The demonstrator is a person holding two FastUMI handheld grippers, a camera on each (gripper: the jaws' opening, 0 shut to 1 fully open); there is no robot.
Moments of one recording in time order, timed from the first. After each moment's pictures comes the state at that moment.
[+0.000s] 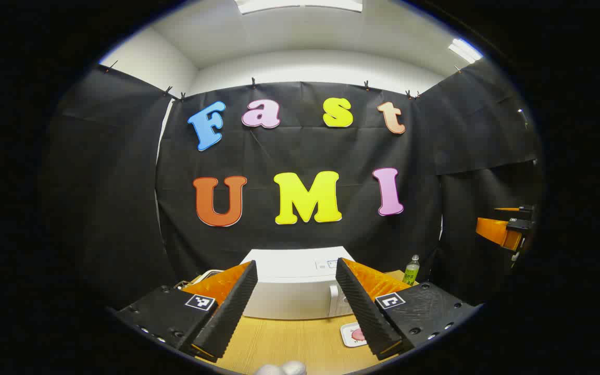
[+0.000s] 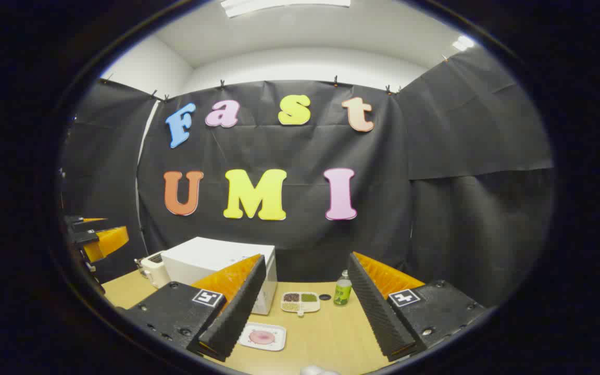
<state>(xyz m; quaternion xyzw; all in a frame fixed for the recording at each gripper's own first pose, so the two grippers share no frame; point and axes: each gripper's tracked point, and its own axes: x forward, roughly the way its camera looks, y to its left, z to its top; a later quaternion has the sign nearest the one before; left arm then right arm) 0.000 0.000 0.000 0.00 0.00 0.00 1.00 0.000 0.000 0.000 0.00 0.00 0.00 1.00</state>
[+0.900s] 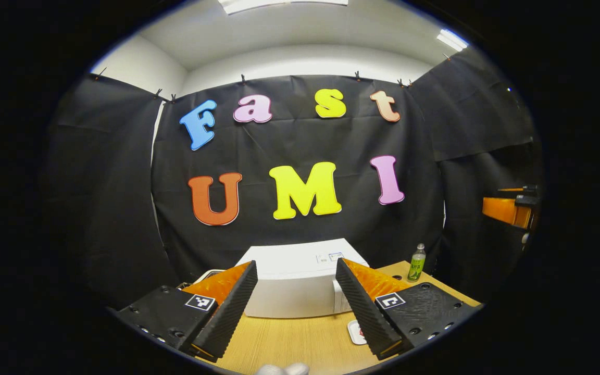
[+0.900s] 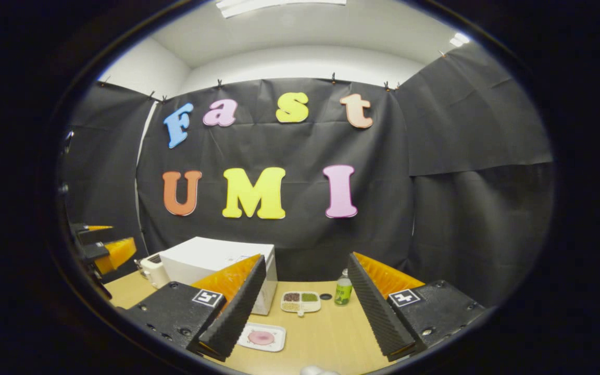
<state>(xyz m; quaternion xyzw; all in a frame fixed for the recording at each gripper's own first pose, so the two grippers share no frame) 0.024 -0.019 -0.035 0.03 0.02 -0.01 1.00 0.013 -0.010 -0.006 0.01 0.00 0.01 1.00</state>
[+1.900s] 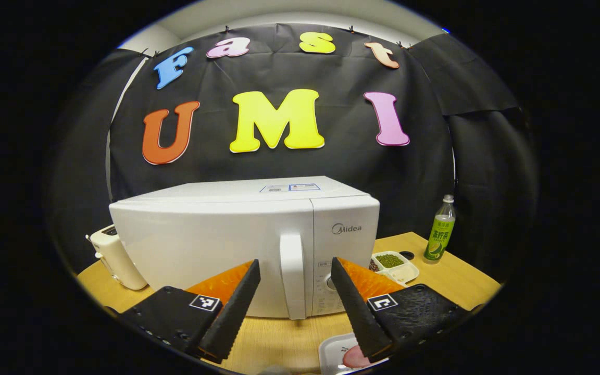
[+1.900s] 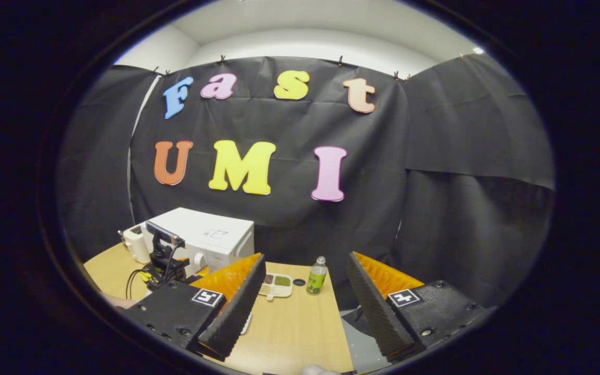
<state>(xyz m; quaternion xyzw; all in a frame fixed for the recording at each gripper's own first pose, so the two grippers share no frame) 0.231 -0.117 -0.264 0.00 0.10 -0.03 0.99 0.028 -0.074 -0.024 -0.05 0.08 -0.01 1.00</state>
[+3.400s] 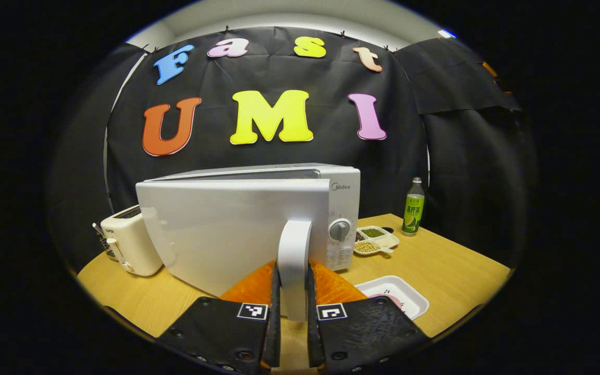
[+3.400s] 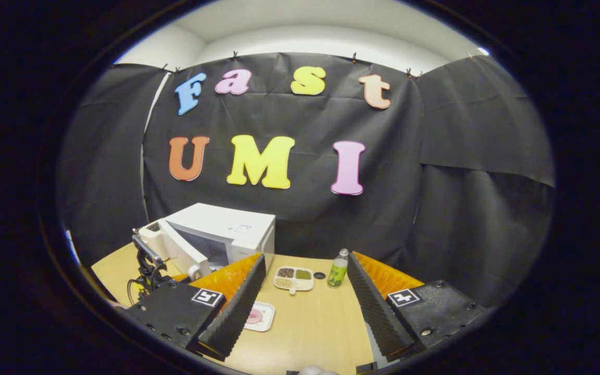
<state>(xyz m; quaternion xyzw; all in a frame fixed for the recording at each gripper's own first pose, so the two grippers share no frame) 0.113 -0.069 -0.276 0.01 0.10 -0.08 0.99 0.008 -0.001 -0.032 -0.05 0.09 0.03 0.99</state>
